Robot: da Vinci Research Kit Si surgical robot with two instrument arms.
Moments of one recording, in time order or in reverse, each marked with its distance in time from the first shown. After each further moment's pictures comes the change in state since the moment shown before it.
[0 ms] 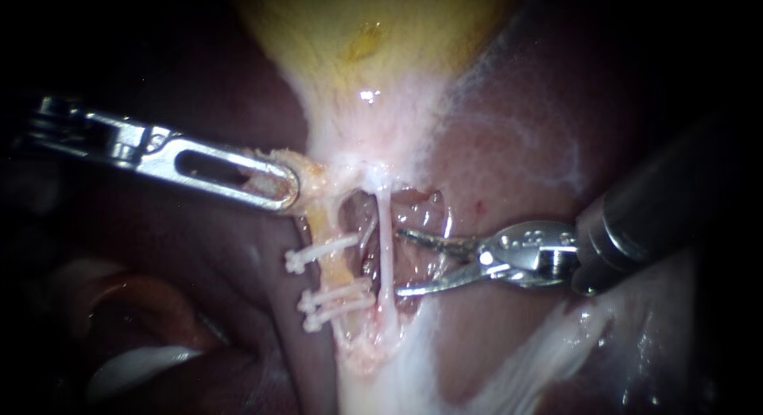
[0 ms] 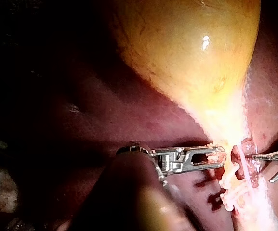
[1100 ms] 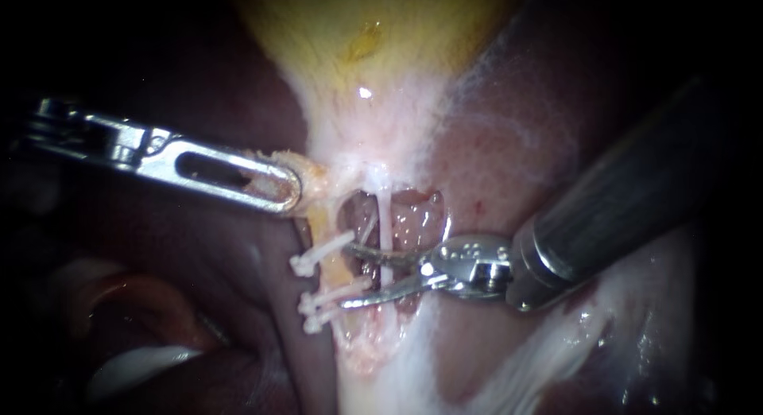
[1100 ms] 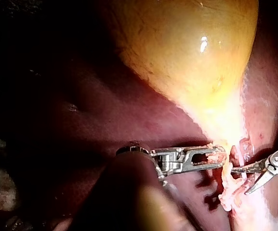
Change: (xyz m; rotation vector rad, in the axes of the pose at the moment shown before) right arm -0.001 0.001 0.006 0.084 -0.007 0.044; left arm 0.000 -0.001 0.000 -0.002 -0.002 -0.007
